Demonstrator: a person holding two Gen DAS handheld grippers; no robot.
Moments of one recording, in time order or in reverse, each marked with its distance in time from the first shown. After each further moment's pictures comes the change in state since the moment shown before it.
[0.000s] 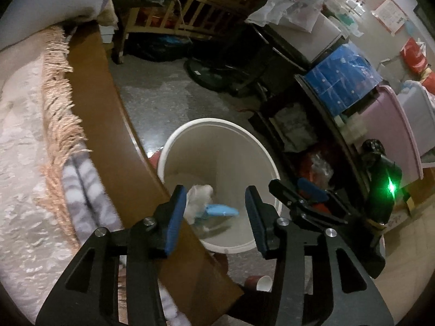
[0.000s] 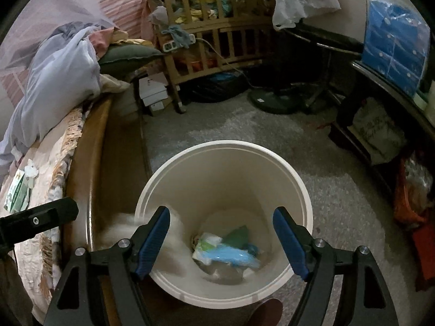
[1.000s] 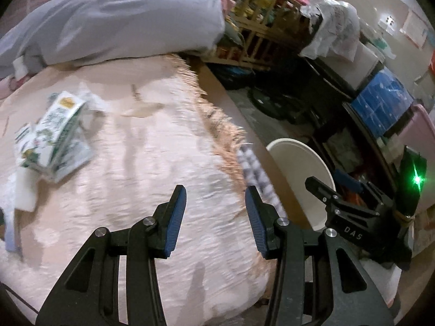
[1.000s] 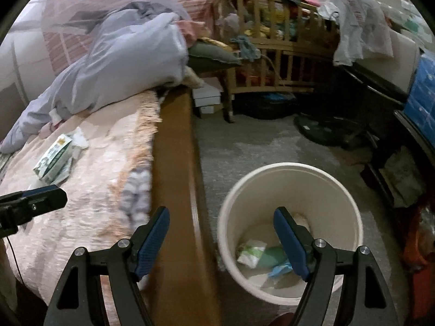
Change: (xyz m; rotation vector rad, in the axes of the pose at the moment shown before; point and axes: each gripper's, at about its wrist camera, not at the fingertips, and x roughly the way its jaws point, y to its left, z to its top) left arm -0.134 0.078 -0.055 -0.058 -0.167 0.293; right arm -0.032 0.128 -0.015 -0.227 -0.067 0.118
